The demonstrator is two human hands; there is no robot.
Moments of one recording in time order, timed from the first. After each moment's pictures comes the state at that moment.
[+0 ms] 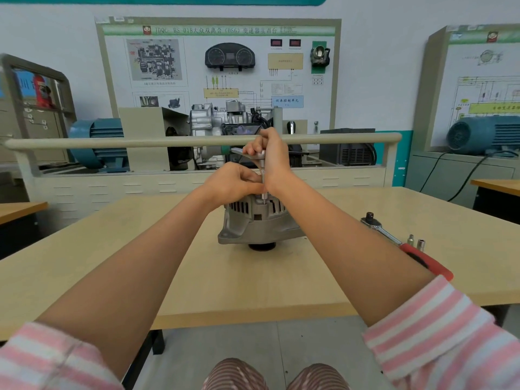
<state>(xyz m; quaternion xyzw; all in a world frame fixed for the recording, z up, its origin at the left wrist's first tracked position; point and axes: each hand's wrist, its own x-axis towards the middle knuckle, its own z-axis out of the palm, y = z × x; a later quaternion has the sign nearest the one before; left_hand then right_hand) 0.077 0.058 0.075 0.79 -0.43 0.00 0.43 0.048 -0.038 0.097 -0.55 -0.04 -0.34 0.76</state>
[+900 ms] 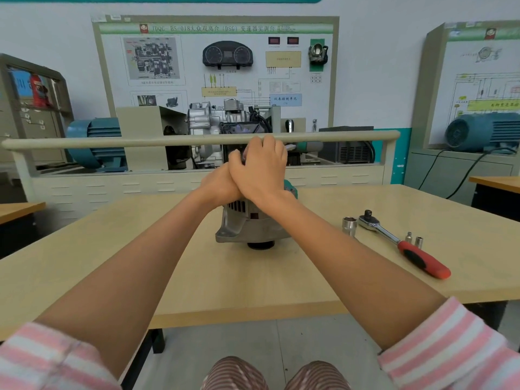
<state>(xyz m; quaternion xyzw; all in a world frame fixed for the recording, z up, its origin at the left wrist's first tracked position) 0.074 0.058 0.075 0.83 -0.44 0.08 0.34 0.043 -0.020 0.072 -0.82 0.13 -0.54 0.12</state>
